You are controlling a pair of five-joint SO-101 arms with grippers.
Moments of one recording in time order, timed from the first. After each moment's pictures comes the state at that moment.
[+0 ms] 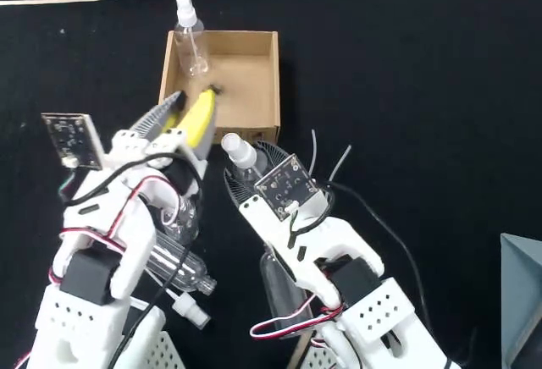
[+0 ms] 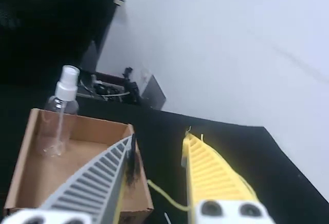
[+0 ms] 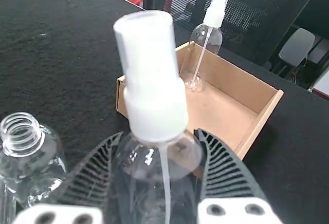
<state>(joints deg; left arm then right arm) 13.5 -75.0 55.4 30.2 24.2 -33.4 -75.4 80.7 23.7 11.1</state>
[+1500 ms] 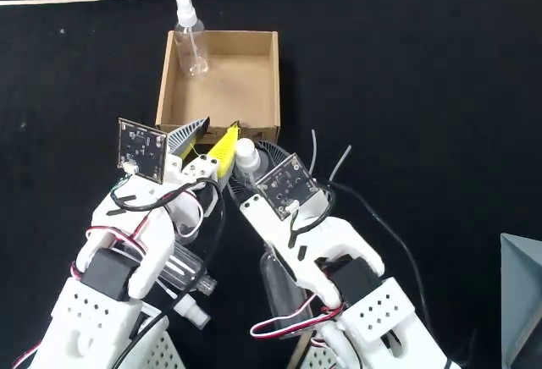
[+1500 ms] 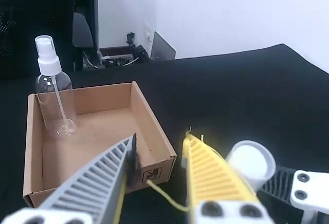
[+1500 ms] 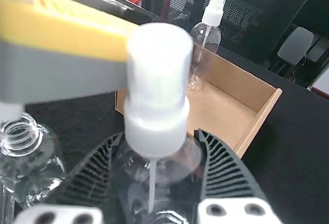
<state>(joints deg) 19.8 -75.0 64.4 30.1 6.7 -33.3 -75.4 80.7 23.7 11.1</state>
